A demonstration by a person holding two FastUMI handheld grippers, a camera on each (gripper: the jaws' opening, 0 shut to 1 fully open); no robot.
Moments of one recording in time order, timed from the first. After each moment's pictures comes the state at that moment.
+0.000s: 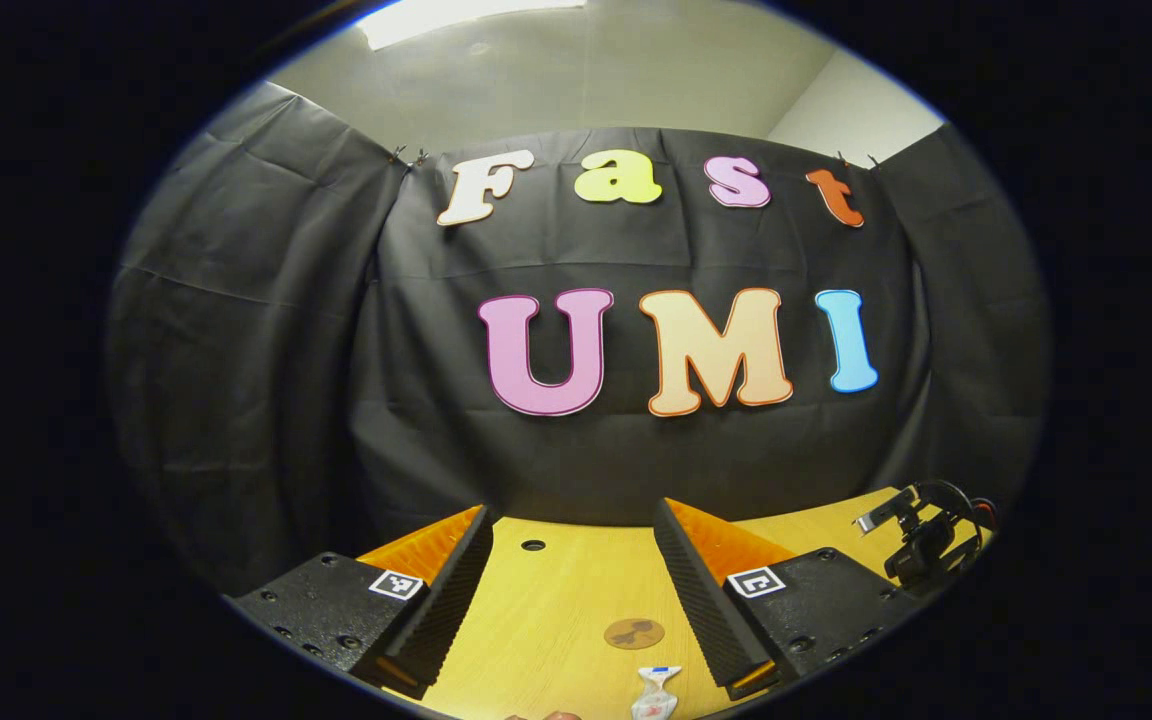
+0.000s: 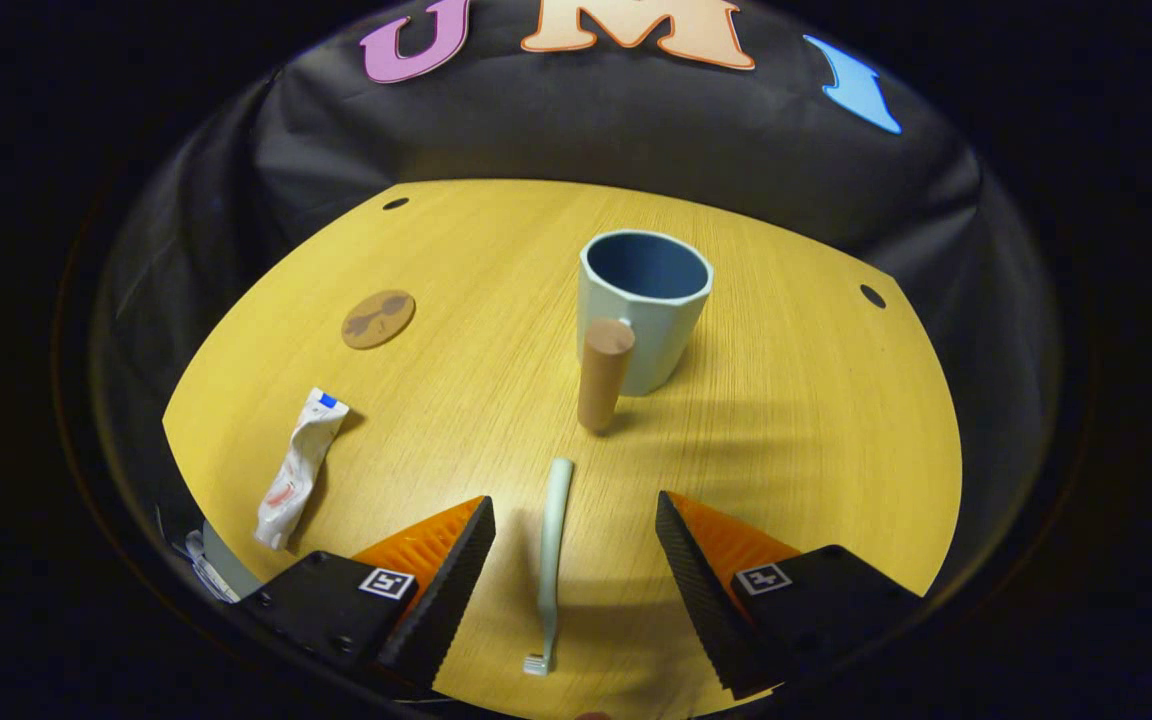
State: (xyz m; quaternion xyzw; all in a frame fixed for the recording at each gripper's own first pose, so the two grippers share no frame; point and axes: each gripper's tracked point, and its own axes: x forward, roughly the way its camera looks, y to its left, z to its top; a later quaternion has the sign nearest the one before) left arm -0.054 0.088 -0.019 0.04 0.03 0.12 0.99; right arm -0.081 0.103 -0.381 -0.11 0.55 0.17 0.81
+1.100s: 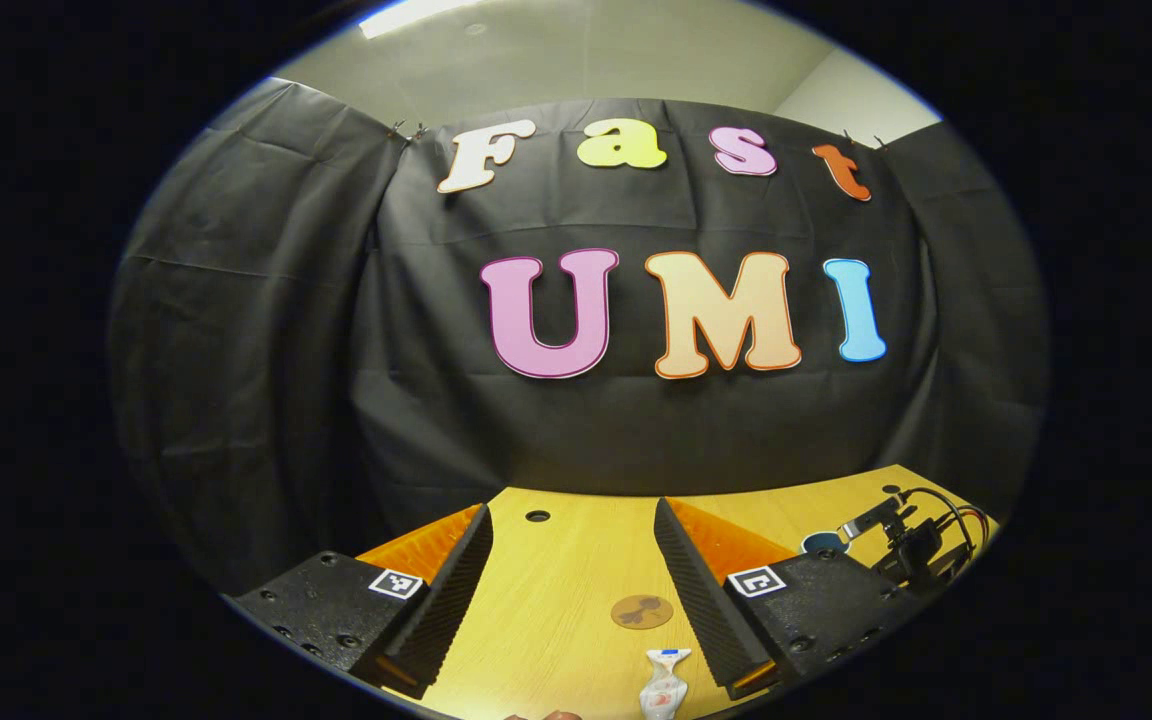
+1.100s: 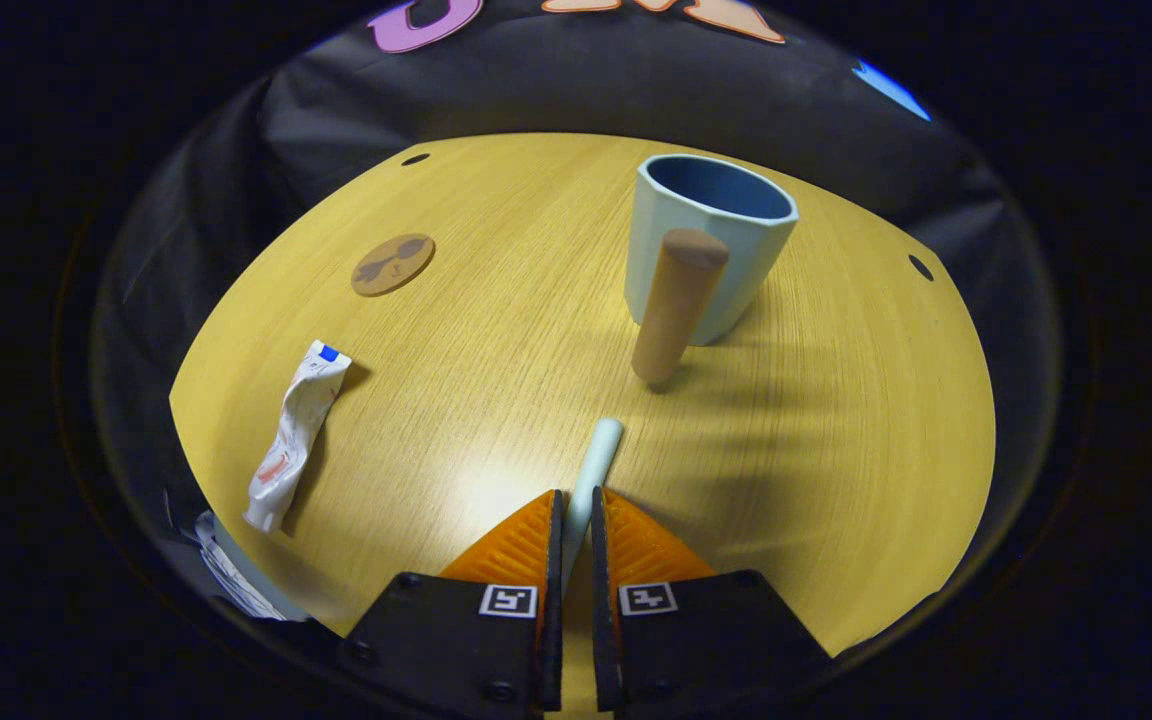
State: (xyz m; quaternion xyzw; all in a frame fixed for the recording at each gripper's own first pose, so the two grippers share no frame) left arm -0.050 0.092 -0.055 0.05 0.07 0.12 0.99; right arm -0.105 0.121 -0.409 -0.09 0.60 0.20 0.77
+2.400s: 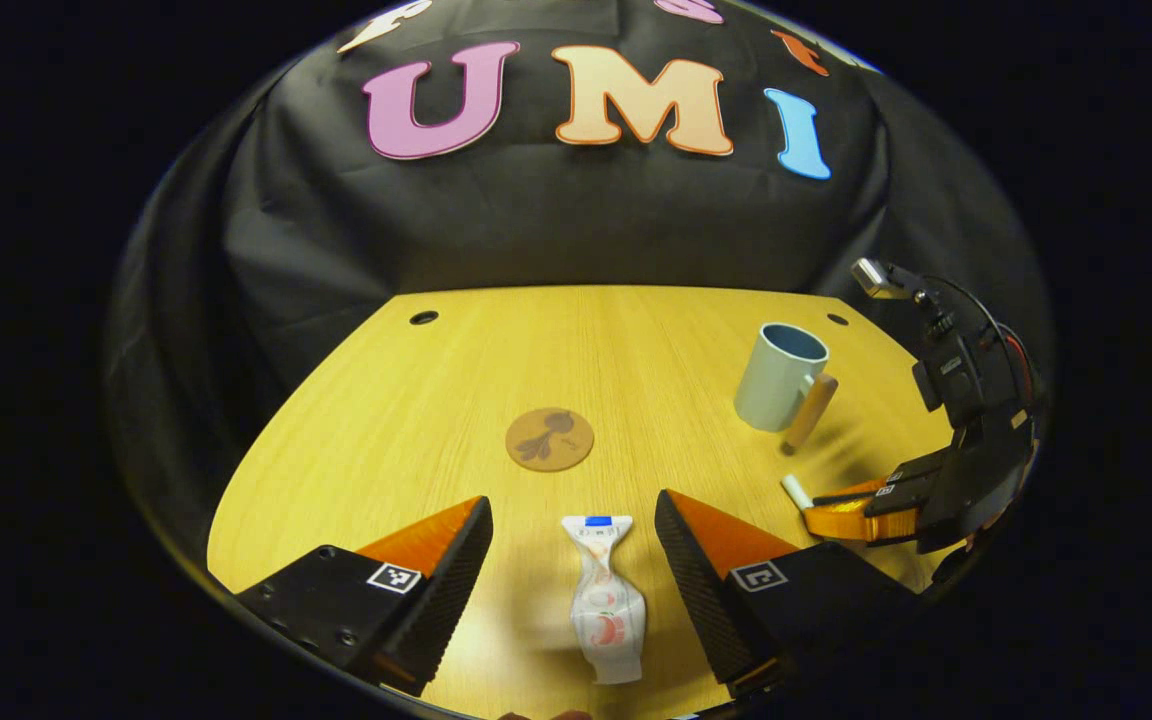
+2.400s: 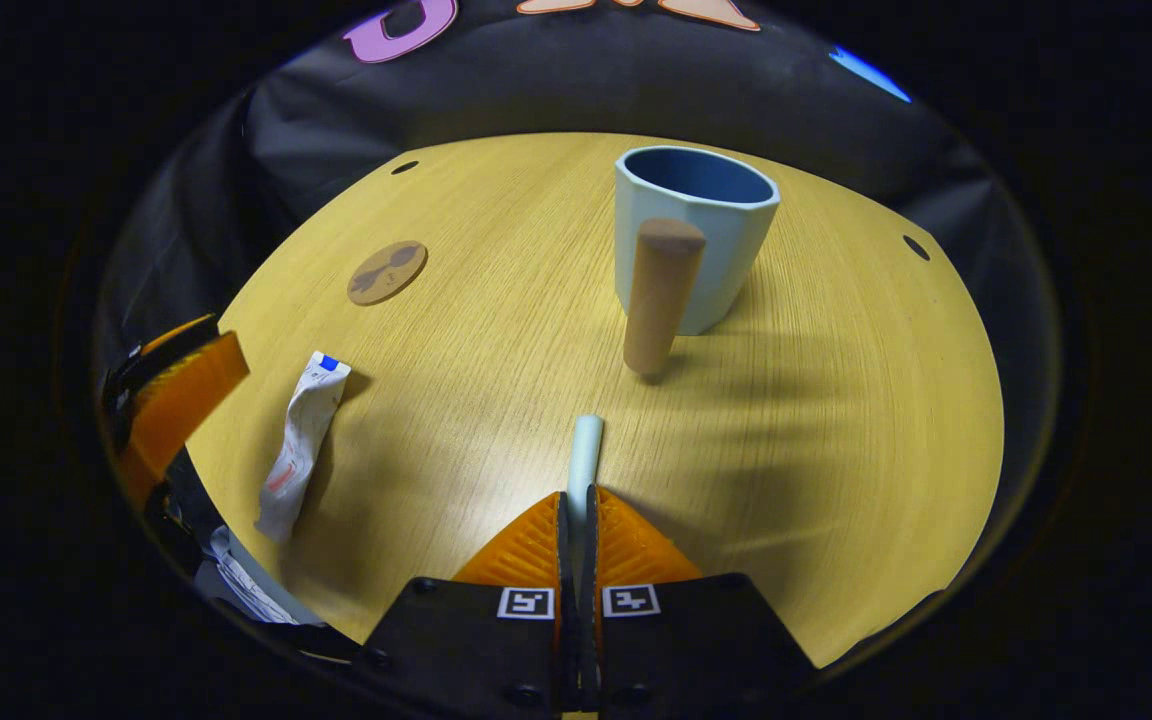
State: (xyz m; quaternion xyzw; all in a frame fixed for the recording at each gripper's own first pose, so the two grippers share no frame) left arm -0.060 0.025 -0.286 0.01 0.37 0.00 0.93; right arm -0.105 0.119 -0.408 -0.07 0.60 0.20 0.78
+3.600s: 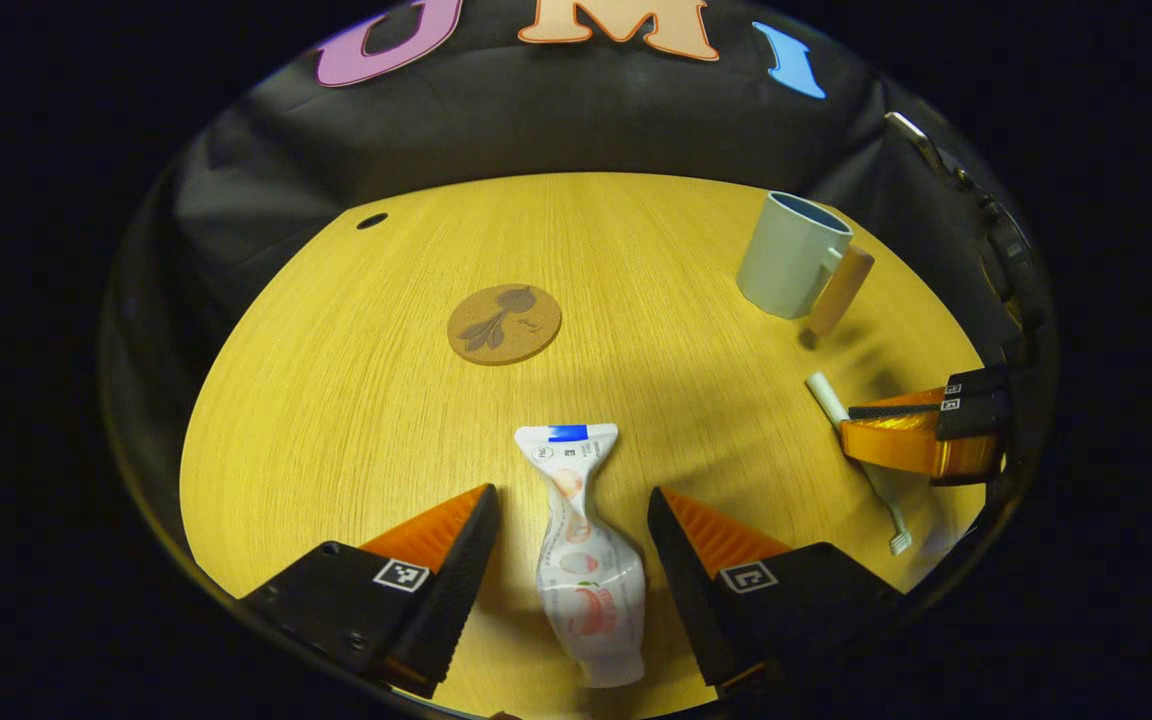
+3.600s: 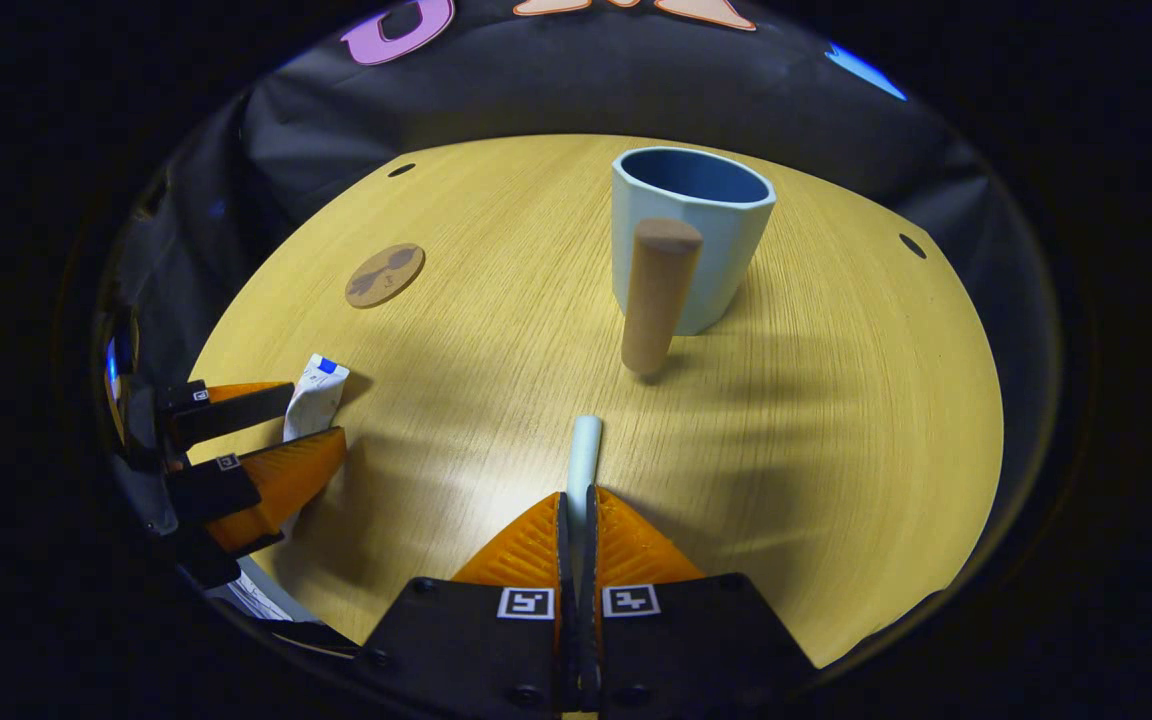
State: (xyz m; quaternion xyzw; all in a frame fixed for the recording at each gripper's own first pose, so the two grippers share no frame) left arm -0.085 0.014 -0.362 0.01 0.49 -0.02 0.87; right arm -0.105 0.119 -0.408 -0.07 0.59 0.19 0.78
